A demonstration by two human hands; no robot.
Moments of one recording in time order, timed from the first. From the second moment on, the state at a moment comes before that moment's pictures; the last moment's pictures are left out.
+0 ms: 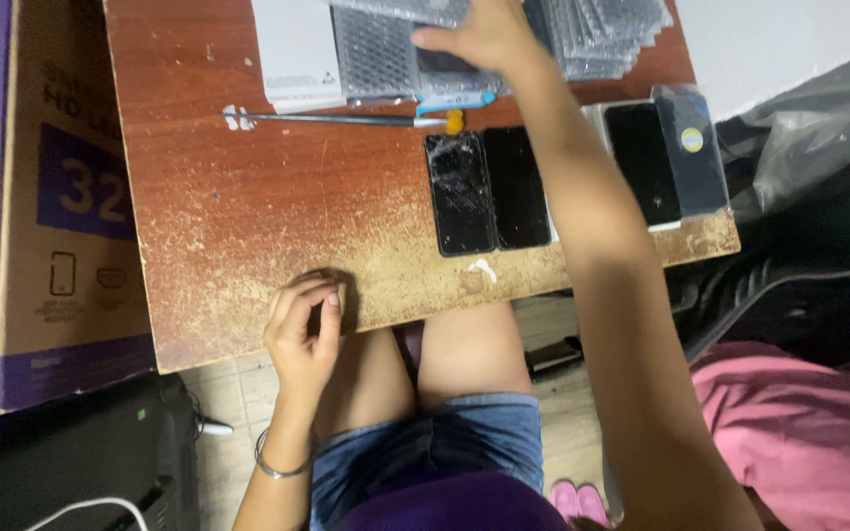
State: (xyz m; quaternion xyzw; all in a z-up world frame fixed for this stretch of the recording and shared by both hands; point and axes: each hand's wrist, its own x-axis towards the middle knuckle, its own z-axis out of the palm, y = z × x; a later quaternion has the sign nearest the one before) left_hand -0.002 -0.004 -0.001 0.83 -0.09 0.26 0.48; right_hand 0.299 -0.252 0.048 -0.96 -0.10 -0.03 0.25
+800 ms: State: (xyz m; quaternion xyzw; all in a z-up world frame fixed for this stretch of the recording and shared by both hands) left_hand 0.032 -0.059 0.021 0.61 -0.20 0.17 0.75; right_hand 0.079 -0.211 -0.022 -0.74 -0.33 -0.06 0.59
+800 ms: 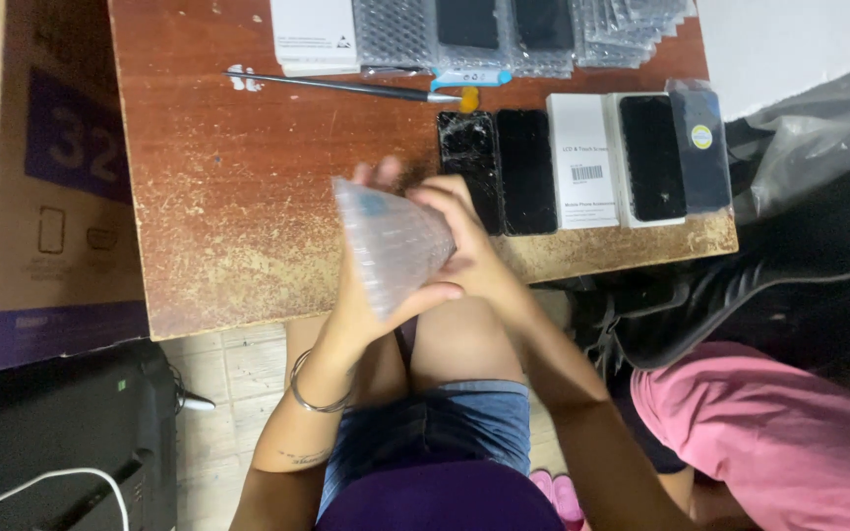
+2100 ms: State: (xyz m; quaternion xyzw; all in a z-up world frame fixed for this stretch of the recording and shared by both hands) left_hand 0.006 0.013 0.030 0.77 -0.25 0.29 0.51; right_hand 0.136 -0.241 0.039 -0.96 -0.21 0.15 0.09
